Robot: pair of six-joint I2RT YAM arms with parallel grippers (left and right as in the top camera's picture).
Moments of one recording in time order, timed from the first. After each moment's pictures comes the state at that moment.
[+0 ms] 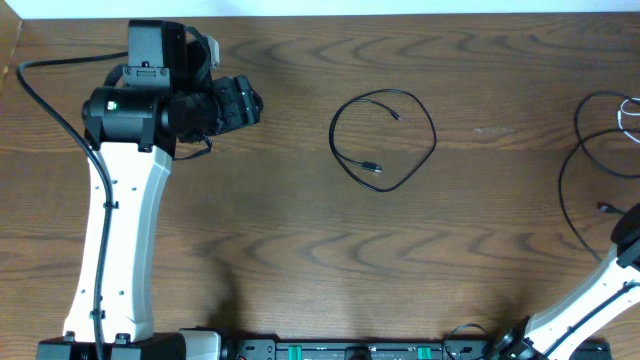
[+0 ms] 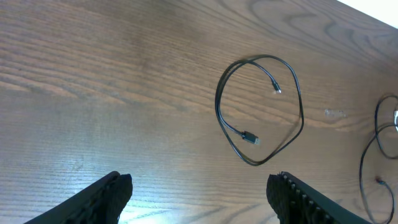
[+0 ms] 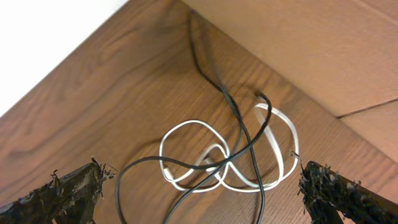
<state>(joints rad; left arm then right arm) -0.06 1.52 1.67 -1.15 0.29 -0.32 -0.65 2.21 2.25 -0.87 0.04 0.21</state>
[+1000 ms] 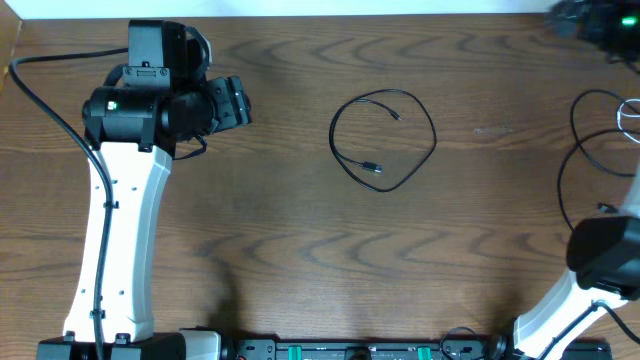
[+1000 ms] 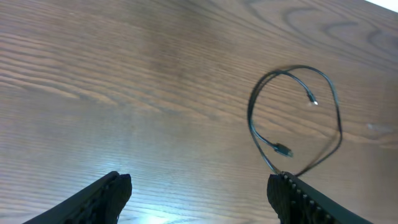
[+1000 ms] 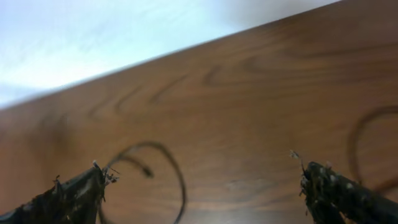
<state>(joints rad) -0.06 1.52 1.67 -1.15 0.14 -0.30 -0.23 1.98 2.23 -1.13 -0.38 0.10</state>
